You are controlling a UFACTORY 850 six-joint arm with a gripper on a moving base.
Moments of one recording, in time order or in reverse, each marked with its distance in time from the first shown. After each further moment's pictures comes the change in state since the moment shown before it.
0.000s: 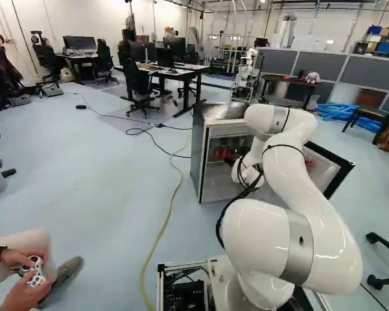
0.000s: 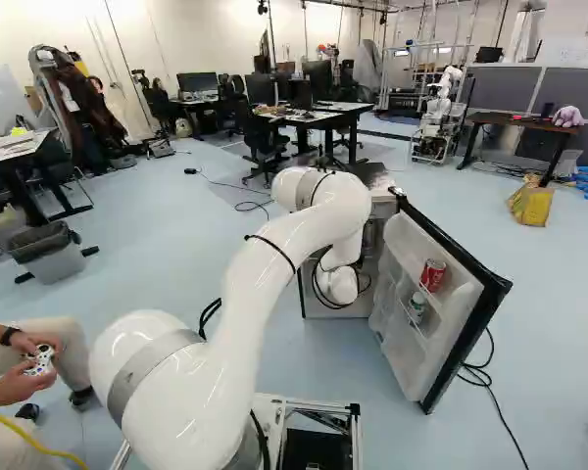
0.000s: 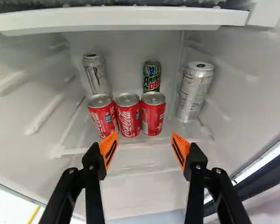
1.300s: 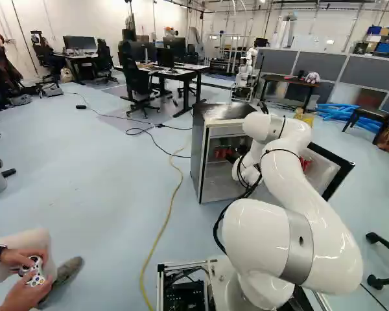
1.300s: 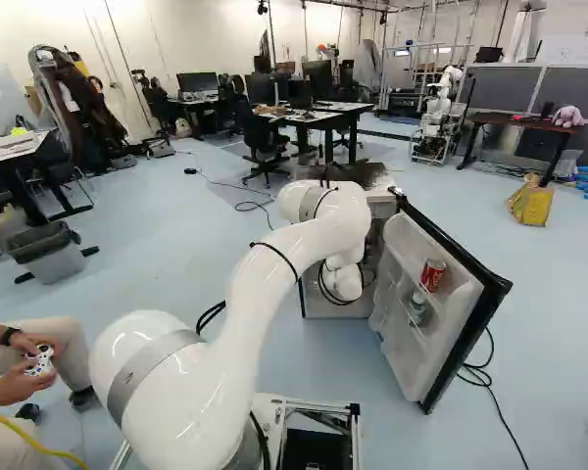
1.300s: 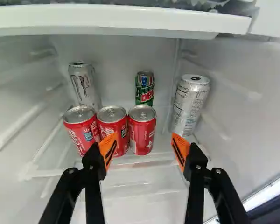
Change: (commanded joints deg) arm 0.0 -5.9 -11.0 0.0 0.0 0.0
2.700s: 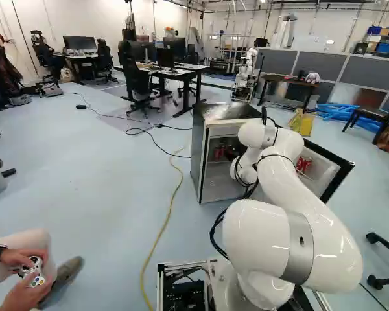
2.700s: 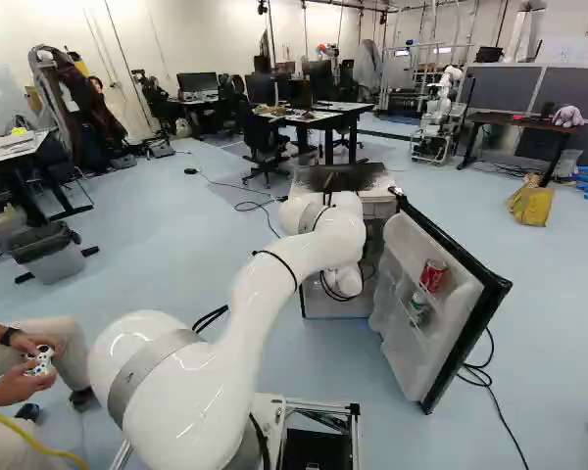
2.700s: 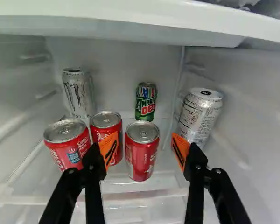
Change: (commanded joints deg) arm 1.3 -6.6 -11.9 0.0 0.0 0.0
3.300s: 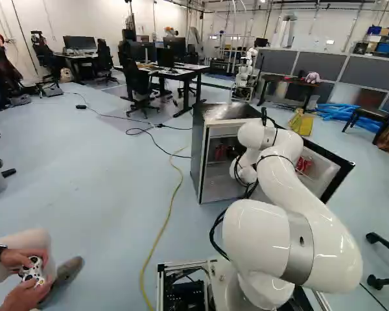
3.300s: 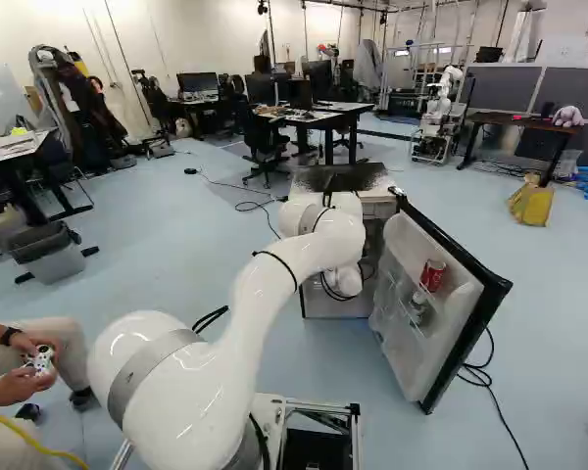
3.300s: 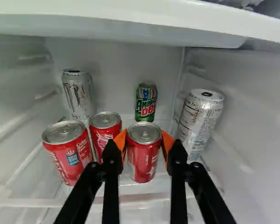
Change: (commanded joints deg) arm 0.1 -0.3 -0.5 0.0 0.0 0.0
